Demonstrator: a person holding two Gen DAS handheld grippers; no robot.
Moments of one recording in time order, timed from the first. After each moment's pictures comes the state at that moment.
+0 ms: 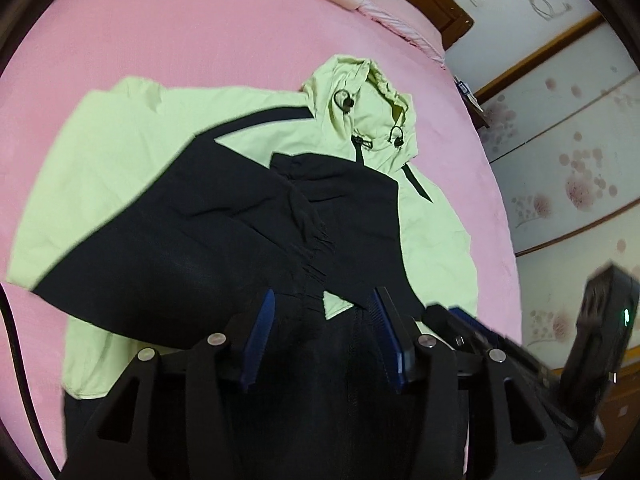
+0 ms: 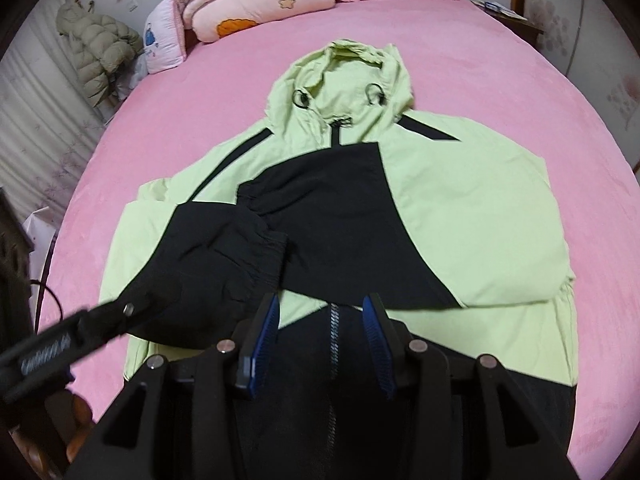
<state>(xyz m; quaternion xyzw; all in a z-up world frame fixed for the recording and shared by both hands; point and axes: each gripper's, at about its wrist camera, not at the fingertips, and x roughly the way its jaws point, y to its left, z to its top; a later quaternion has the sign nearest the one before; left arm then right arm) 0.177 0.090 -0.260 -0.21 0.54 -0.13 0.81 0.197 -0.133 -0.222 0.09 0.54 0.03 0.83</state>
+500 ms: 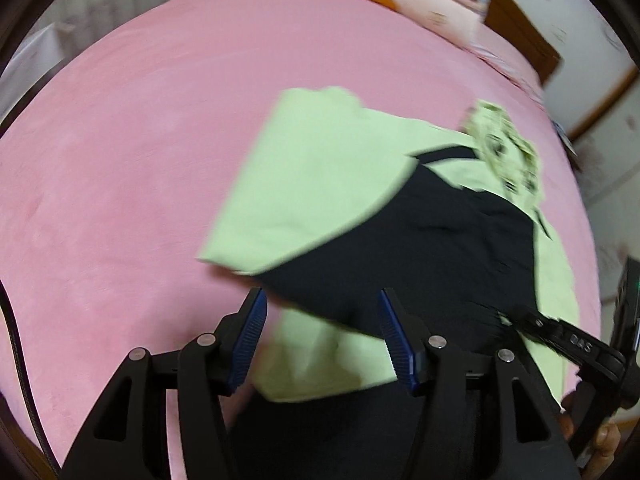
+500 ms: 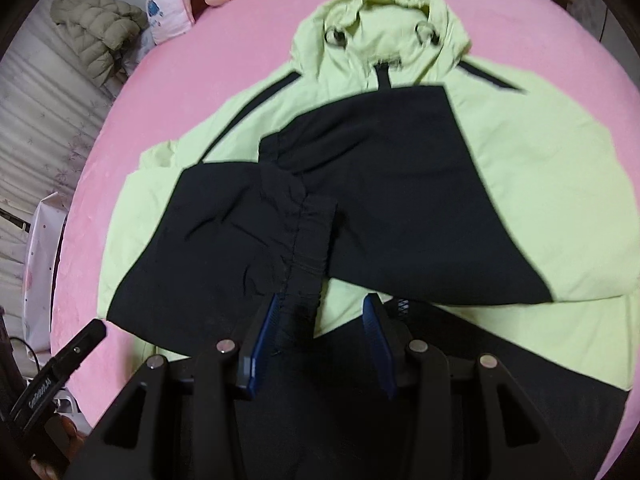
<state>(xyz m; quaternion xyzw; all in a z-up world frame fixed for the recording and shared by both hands) 0.132 0.230 -0.292 -0.19 0.53 0.07 0.82 0.226 -0.096 -0.287 0.12 0.60 0.07 0.79</state>
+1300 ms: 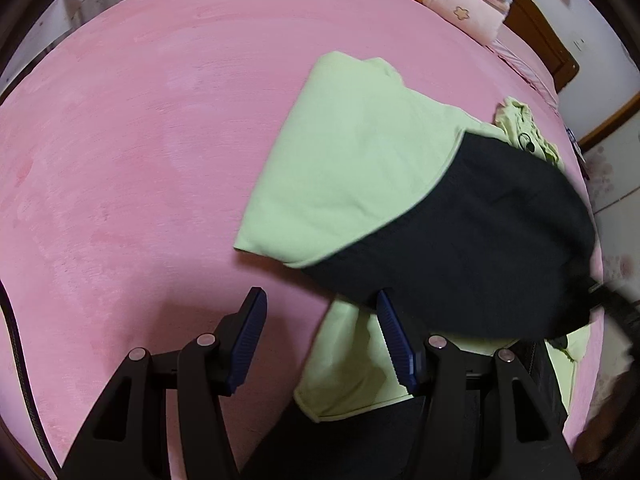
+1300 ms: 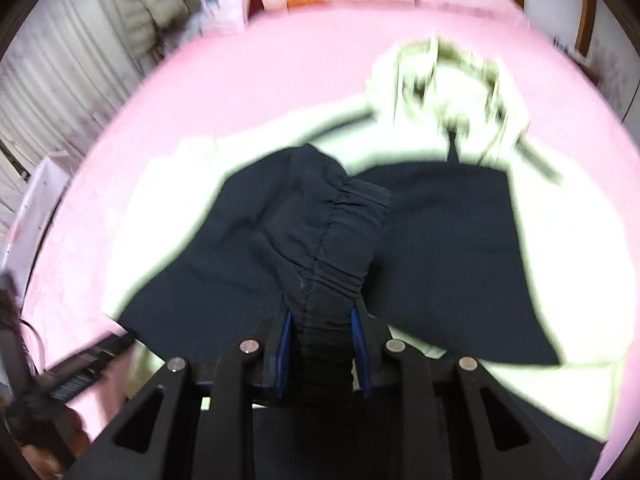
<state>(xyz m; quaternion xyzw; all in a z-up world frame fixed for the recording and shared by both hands) 0.127 0.245 -0.334 -0.21 0.55 0.06 0.81 0.226 -0.032 -0.250 0.02 0.52 0.11 0.85</state>
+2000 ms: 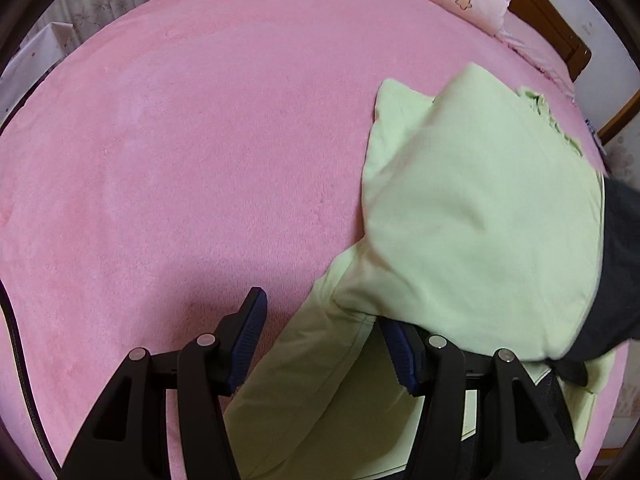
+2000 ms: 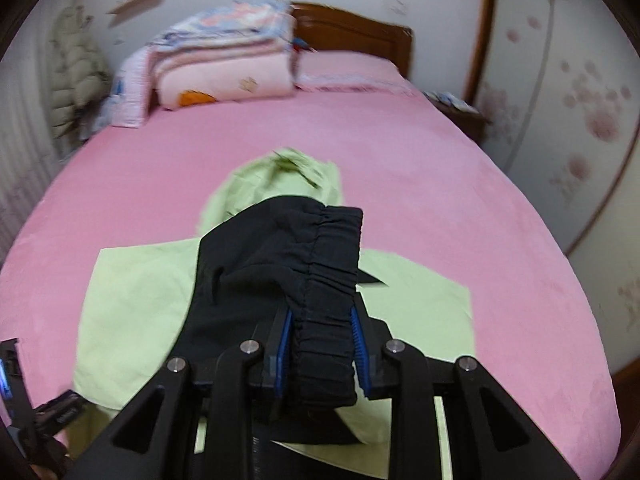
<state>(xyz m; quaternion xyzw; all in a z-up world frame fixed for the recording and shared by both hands) 0.173 0.188 -0.347 -0.16 0.55 0.11 0.81 0.243 -0.172 -0.180 0.00 0.42 -0.09 0.90</state>
